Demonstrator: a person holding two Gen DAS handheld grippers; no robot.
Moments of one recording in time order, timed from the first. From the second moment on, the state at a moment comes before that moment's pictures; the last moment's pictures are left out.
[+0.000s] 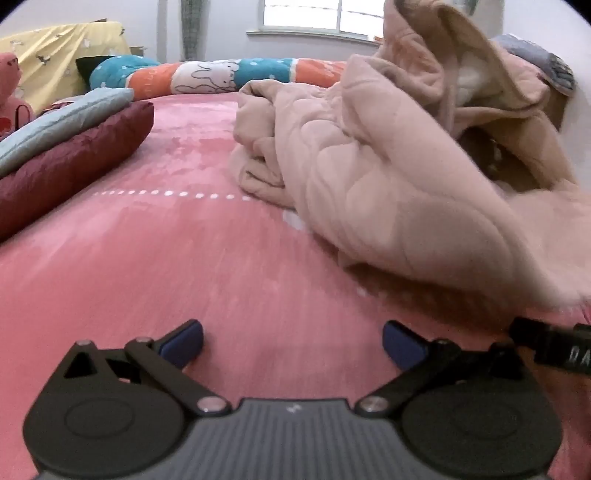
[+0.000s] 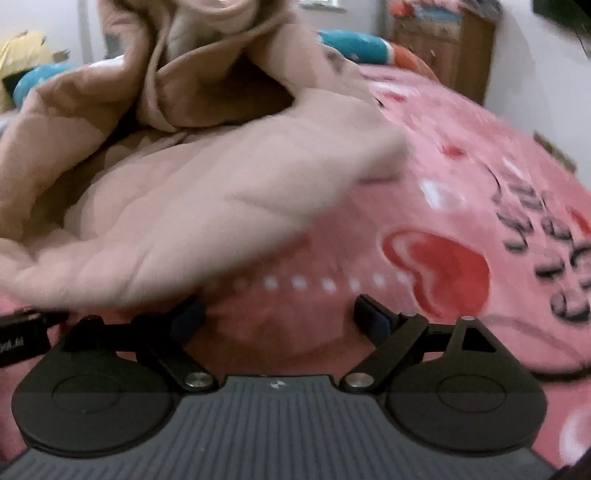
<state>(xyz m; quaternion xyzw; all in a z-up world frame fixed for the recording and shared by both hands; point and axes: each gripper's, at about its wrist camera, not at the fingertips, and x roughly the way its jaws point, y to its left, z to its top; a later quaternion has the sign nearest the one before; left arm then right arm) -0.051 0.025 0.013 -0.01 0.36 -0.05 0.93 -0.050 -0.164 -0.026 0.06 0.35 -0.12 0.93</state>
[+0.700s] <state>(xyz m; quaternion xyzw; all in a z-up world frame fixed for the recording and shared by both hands) -0.140 0.096 0.161 0.02 0.25 -0.06 0.97 -0.181 -0.129 0.128 0.05 0.26 -0.17 0.95</state>
